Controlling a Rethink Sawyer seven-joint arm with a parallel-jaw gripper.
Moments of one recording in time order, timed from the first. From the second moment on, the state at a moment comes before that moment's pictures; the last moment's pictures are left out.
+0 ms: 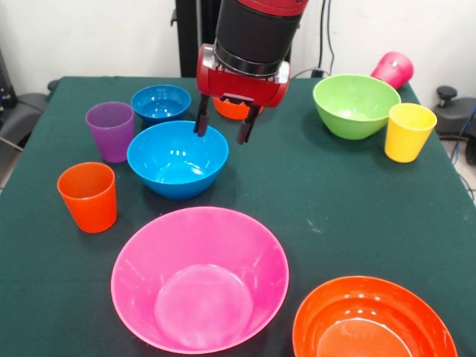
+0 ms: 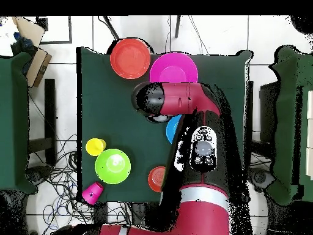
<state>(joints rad) -0.17 -0.56 -0.06 1.32 -0.24 0.84 1.73</state>
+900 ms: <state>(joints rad) -0.17 -0.49 -0.06 1.31 -0.25 0.84 1.73</state>
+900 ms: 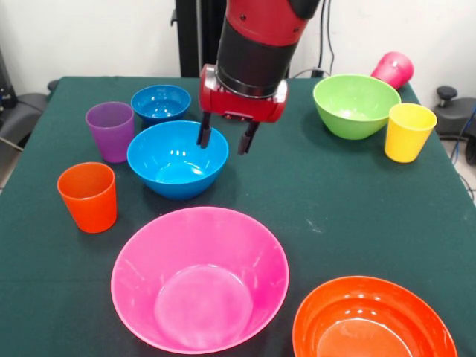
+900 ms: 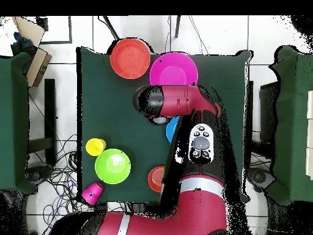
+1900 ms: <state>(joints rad) -0.17 -0.42 -0.06 1.29 -0.25 0.84 1.73</state>
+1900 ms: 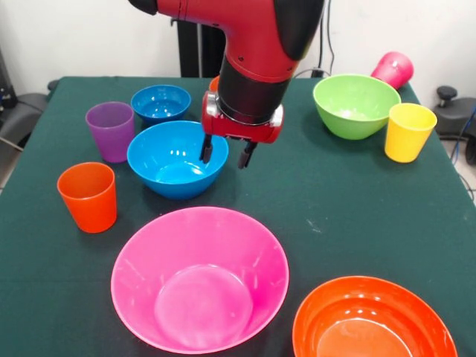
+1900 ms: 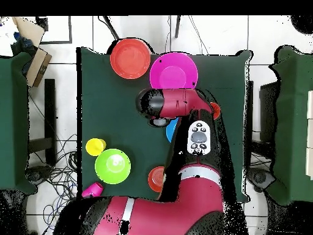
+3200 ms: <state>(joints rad) -0.19 -0.41 -0.06 1.29 -0.25 0.84 1.73</state>
